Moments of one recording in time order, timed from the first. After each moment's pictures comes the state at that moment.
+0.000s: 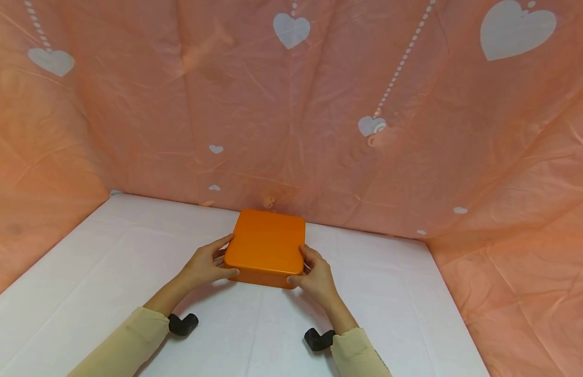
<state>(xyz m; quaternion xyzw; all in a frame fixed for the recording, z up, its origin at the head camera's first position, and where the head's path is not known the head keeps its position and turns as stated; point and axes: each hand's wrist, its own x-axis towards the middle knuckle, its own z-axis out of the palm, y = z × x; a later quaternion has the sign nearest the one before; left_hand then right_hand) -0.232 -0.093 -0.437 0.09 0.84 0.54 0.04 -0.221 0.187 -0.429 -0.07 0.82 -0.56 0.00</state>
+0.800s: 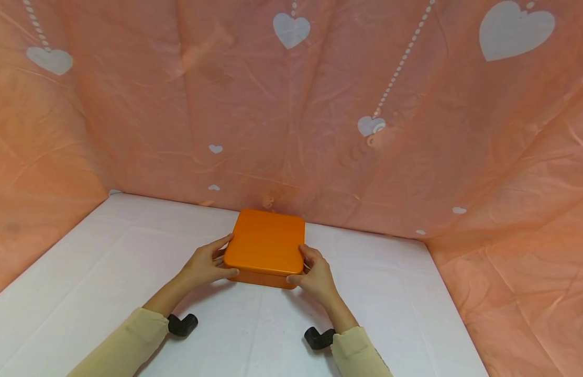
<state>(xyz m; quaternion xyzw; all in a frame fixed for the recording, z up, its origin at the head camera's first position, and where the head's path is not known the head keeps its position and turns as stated) -0.231 -0.093 -0.438 0.10 0.84 0.53 0.03 -0.220 0.187 -0.426 -0.08 0.82 -0.56 0.00</state>
